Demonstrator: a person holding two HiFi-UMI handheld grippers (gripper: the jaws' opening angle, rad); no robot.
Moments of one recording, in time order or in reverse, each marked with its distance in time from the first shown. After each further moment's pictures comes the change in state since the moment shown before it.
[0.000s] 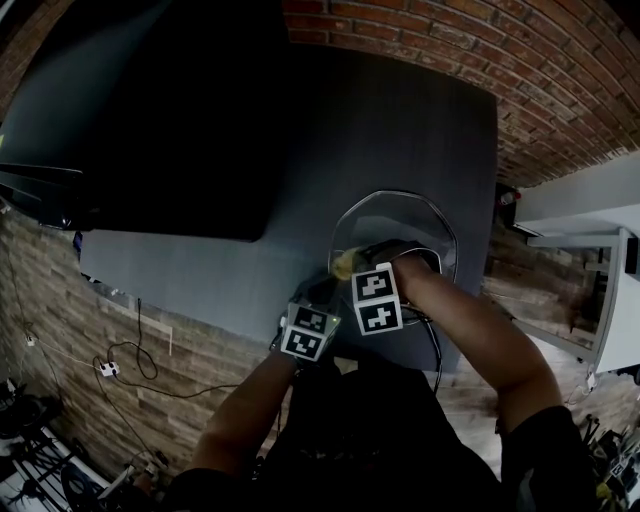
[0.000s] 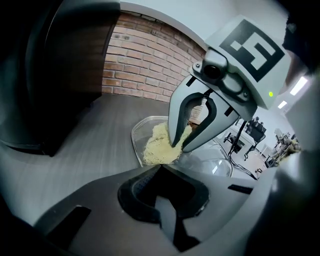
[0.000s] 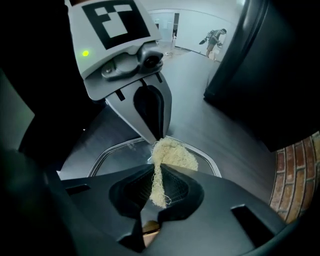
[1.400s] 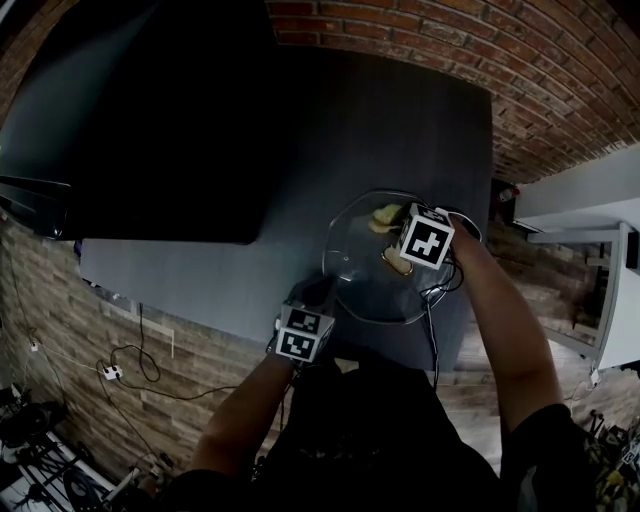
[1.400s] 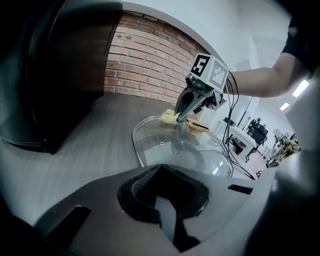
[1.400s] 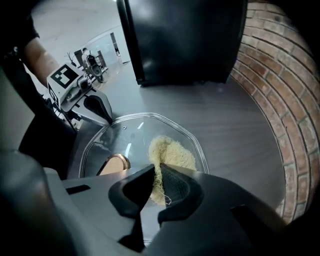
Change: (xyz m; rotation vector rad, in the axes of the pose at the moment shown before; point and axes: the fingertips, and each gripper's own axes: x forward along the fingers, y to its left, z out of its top) left arm -0.001 0.003 0.000 -0.020 -0.003 0.014; right arm -0.023 -0.061 -0.112 0.592 -0.120 -0.023
